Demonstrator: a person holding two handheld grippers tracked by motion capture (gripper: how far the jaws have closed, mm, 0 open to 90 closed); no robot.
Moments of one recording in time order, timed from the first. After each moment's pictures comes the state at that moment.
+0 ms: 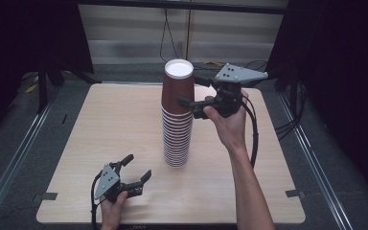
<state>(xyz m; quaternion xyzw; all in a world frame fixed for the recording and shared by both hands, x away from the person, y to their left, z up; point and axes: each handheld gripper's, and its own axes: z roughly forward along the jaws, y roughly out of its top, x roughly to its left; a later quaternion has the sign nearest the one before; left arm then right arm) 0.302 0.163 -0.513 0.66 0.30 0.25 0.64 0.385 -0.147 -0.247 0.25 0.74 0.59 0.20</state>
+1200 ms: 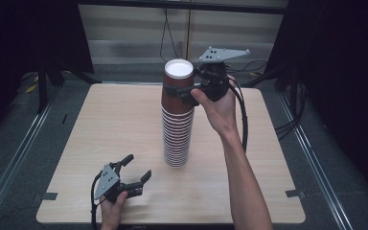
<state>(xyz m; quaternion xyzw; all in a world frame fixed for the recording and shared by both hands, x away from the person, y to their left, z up) 0.302 0.163 -0.513 0.66 0.30 0.25 0.64 0.413 -0.122 -0.227 0.24 0.77 0.57 0.16</state>
